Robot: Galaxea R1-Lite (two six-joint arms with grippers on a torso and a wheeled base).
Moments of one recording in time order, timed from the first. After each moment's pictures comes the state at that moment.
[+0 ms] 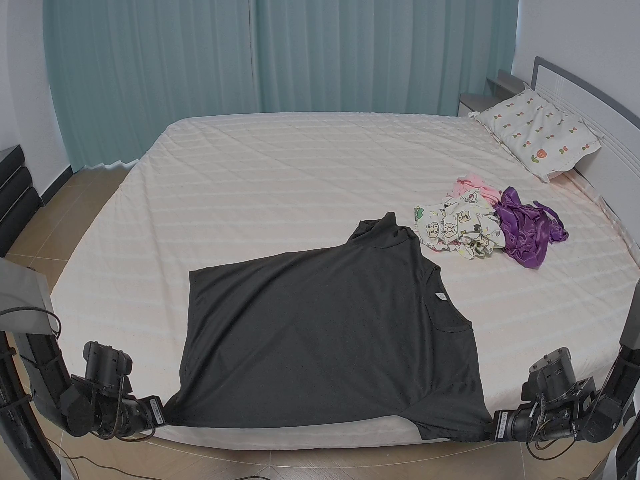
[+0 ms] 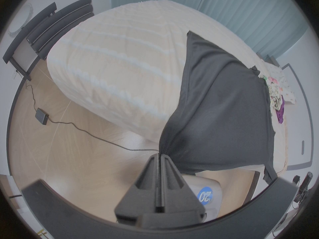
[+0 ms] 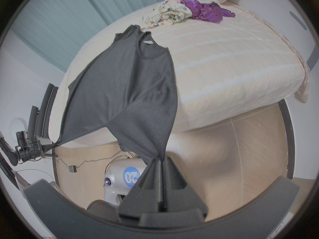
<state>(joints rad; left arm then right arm) -0.06 2.04 -0.10 -0.86 -0.02 -0.51 0.41 1.91 -0.02 -0.86 -0.04 0.59</state>
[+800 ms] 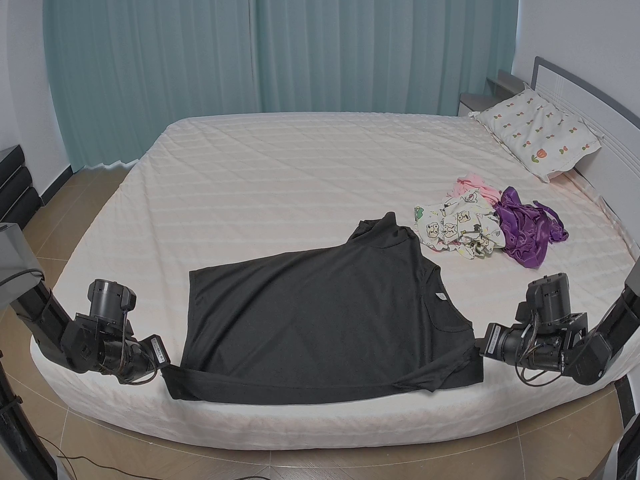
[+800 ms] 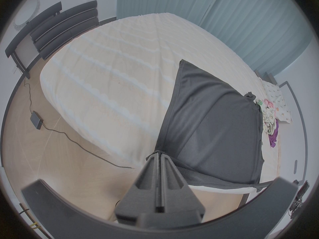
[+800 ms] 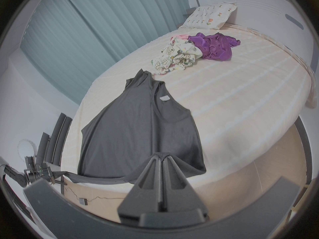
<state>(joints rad) -0.03 1.95 -0.54 -0.44 -0.02 -0.56 0.29 1.90 -0.42 -0.75 -0.03 0.59</state>
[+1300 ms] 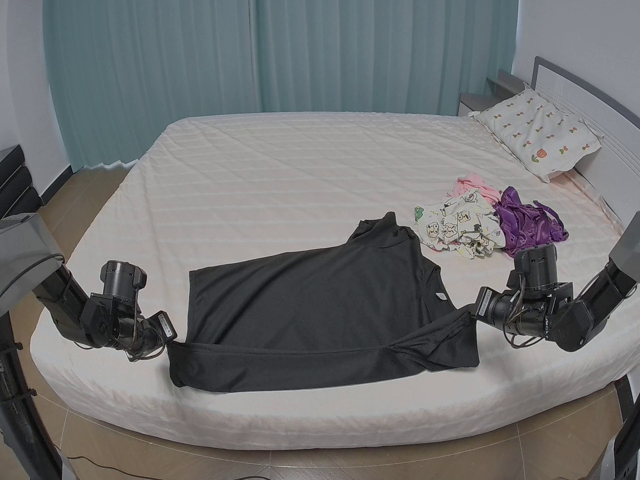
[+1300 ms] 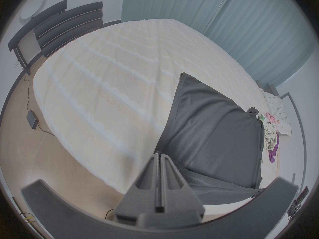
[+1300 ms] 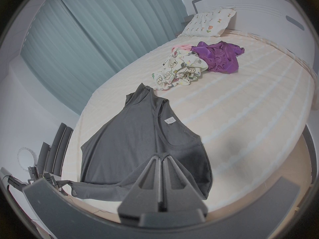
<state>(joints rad) -0.01 2.09 -0.75 -0.41 -0.01 -0.60 0.24 2.00 -0.67 -0.69 -0.04 0.59</state>
